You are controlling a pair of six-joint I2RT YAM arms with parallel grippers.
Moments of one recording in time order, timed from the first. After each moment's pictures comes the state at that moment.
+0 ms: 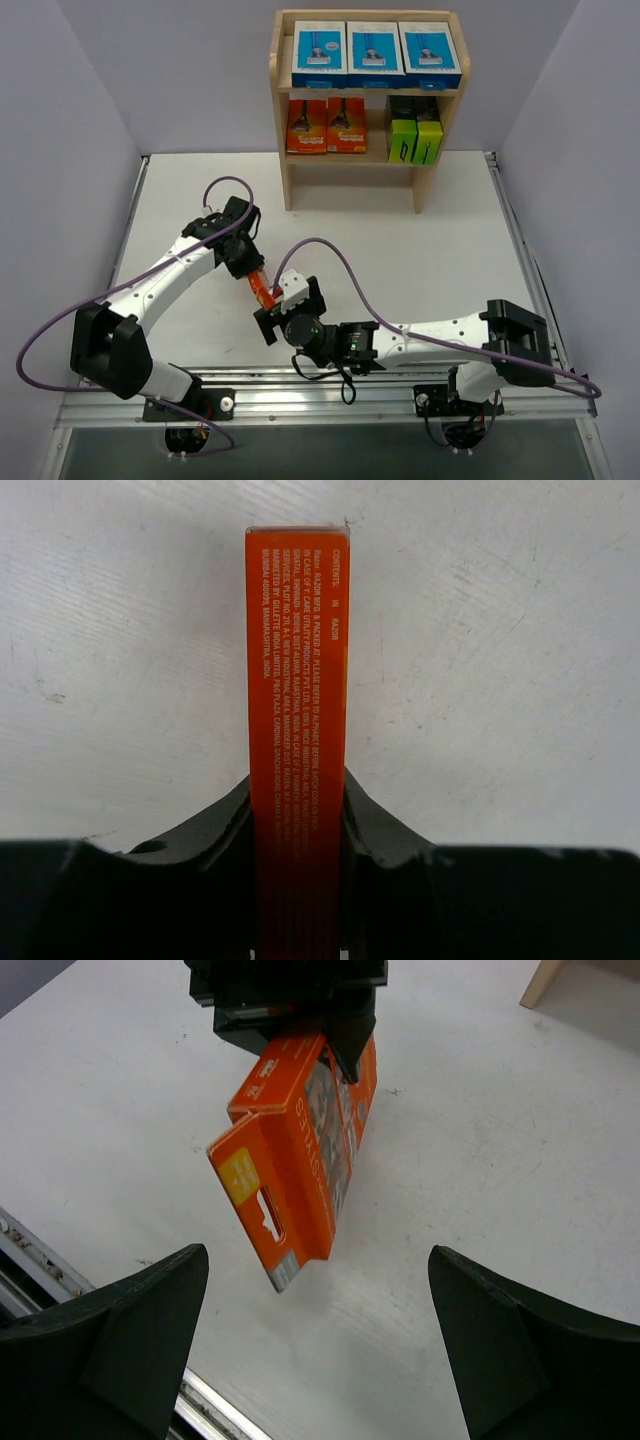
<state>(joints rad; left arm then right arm) -0.48 1.45 1.17 -0.86 -0.18 -0.94 1.42 1.46 0.85 0.18 0.73 0.34</state>
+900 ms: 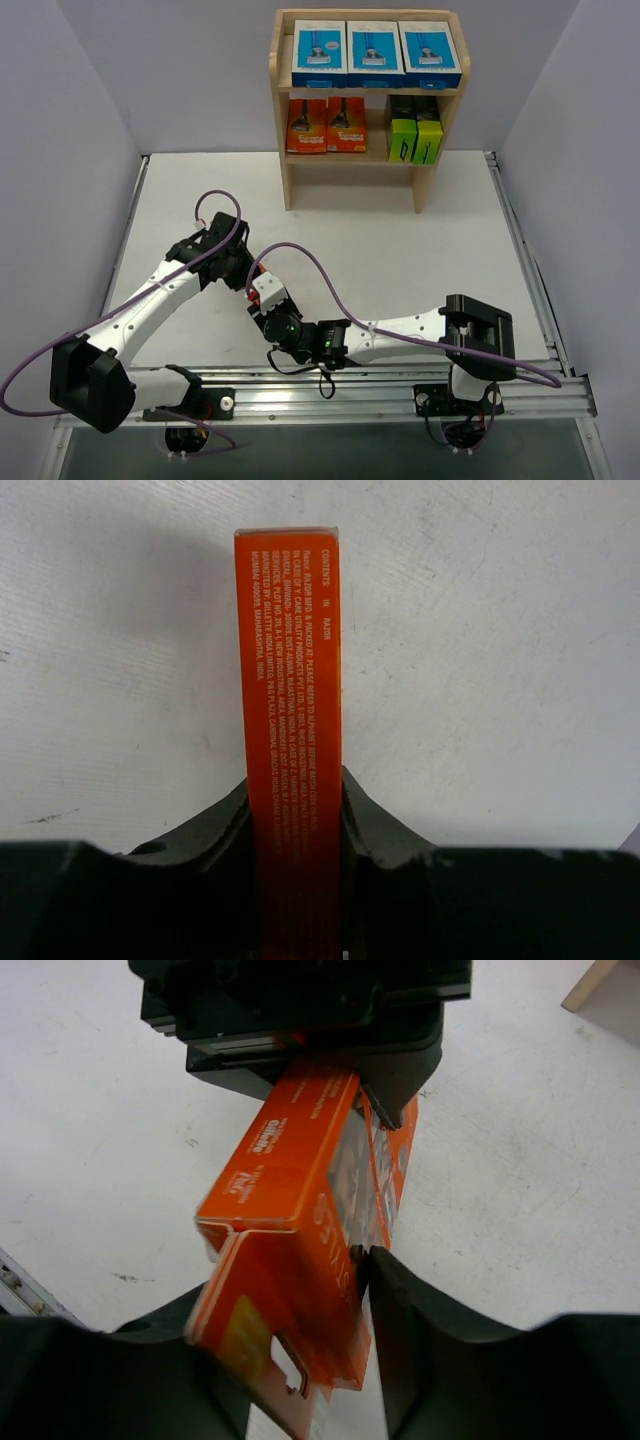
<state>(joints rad) -0.48 1.26 1.00 -0.79 -0.07 -0.99 1.38 1.69 0.98 0.25 0.70 0.27</state>
